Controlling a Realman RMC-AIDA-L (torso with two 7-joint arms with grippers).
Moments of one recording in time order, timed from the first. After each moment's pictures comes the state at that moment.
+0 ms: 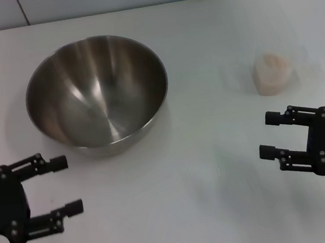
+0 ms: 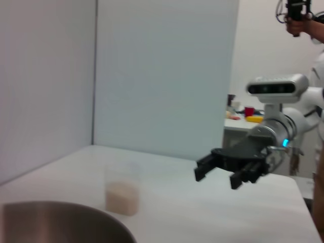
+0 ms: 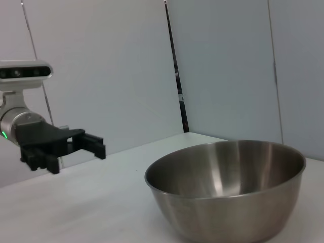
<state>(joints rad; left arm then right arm) -0.27 -2.04 0.68 0.77 1.92 1.94 -1.10 0.19 2.09 -0.80 -0.75 -1.77 -1.70 1.13</state>
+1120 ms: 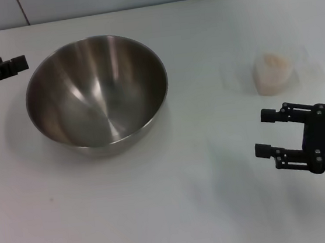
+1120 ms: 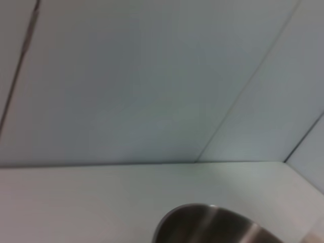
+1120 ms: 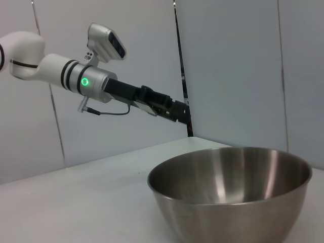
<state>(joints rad) -0.48 -2.05 0.57 1.00 2.08 1.49 -2.03 0.21 2.09 -0.79 -0.73 -1.77 -1.70 1.07</state>
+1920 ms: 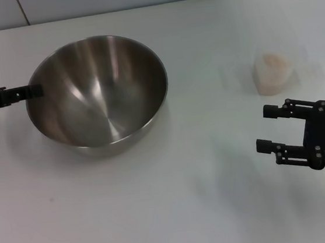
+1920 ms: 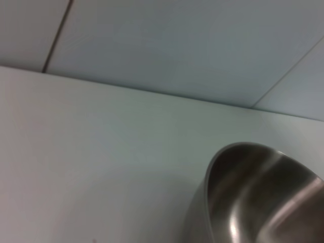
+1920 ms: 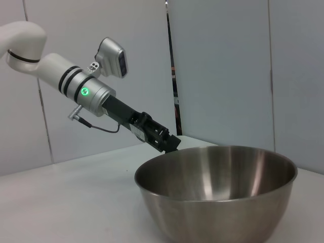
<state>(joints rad) -0.49 -2.06 0.70 1.00 2.23 1.37 -2.26 0.21 2.09 -0.78 -0.71 -1.76 -1.67 1.05</state>
